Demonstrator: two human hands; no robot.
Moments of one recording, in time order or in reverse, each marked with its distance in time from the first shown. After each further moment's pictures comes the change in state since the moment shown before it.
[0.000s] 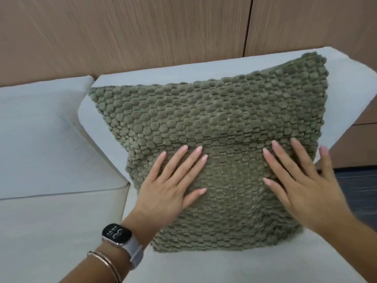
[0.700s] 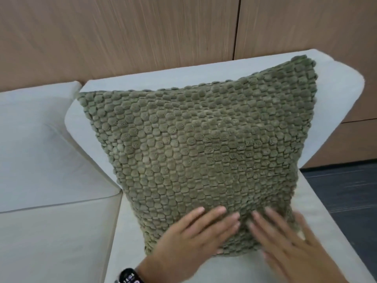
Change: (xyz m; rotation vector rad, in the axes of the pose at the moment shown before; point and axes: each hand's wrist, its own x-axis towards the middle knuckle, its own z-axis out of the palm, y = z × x) left_hand -0.046 0.062 0.002 -0.026 -0.024 0.368; right_hand -0.097 -0.047 0.026 -0.056 -0.030 -0.227
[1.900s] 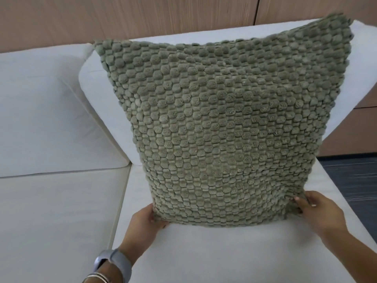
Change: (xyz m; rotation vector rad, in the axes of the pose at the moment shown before) left_hand -0.094 0.000 0.016 -1.237 -0.474 -1.396; right_hand 0.008 0.010 0.020 0.966 -0.466 1.380
